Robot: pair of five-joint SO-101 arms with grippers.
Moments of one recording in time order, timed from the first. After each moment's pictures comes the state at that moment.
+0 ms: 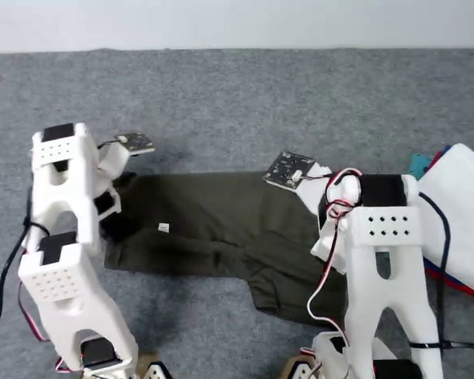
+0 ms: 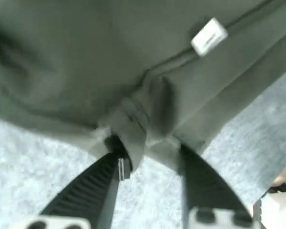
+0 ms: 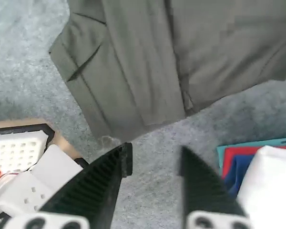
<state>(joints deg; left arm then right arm) -18.6 30.0 -8.9 99.1 -52.4 -4.5 -27.5 23.3 100.3 51.0</state>
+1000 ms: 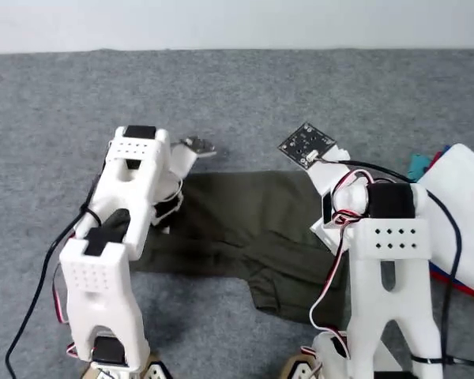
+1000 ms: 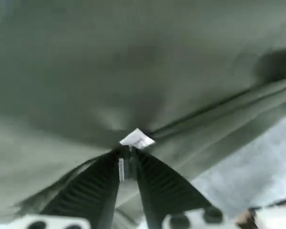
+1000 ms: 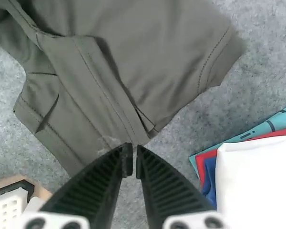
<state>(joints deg) 1.4 33.9 -6.9 96.4 -31.3 -3.6 -31.5 23.3 90.6 40.1</state>
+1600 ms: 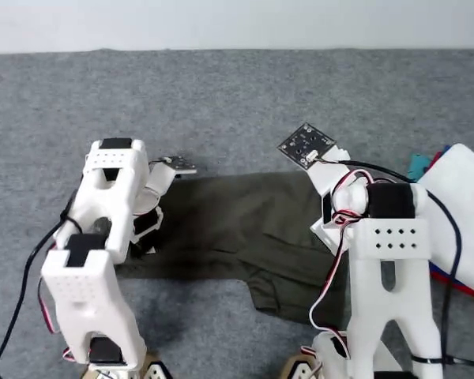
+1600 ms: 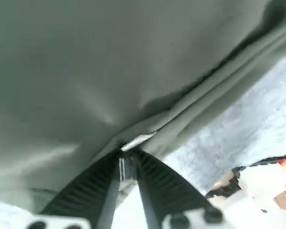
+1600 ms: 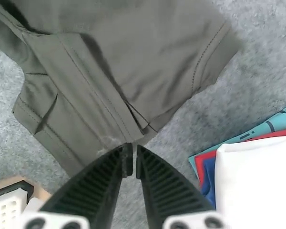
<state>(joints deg) -4.3 25.4 5.3 98.7 -36.3 -3.7 -31.5 23.3 90.2 40.1</state>
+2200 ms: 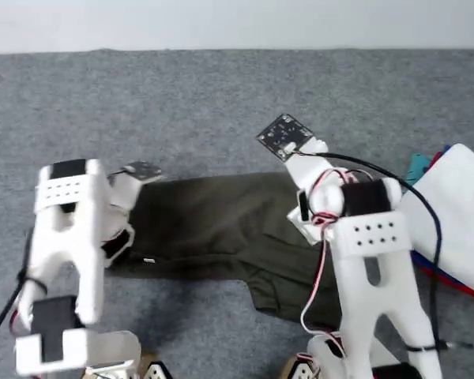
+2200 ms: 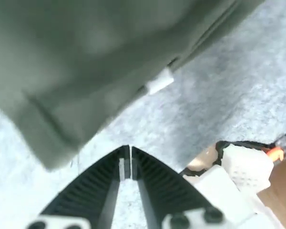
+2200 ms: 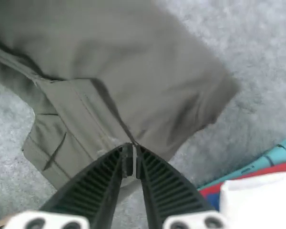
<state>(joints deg) -14.7 -5.0 26.7 98.8 -36.3 -12.0 -28.0 23.3 83.3 32.7</state>
